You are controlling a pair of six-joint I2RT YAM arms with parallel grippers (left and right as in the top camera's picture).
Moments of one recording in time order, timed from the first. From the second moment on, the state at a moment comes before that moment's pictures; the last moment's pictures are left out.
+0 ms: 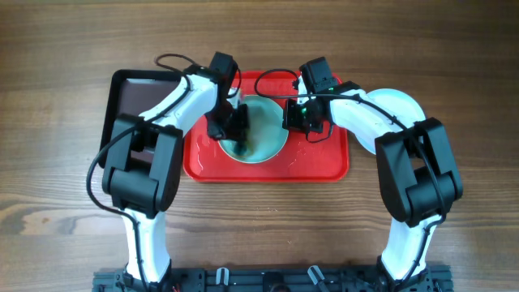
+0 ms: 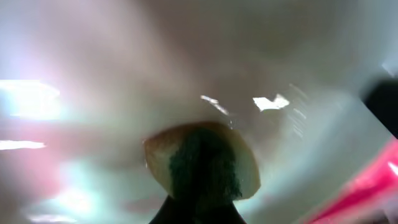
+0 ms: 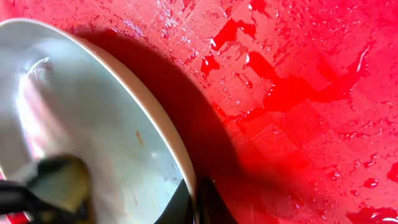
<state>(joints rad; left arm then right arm) -0.35 2.13 1.47 -0.93 0.43 -0.35 0.36 2.04 1.28 -0.51 -0.37 0.47</state>
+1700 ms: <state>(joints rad) -0.38 2.17 1.44 -0.56 0.57 -0.44 0.36 2.04 1.28 -0.51 -0.38 0.48</state>
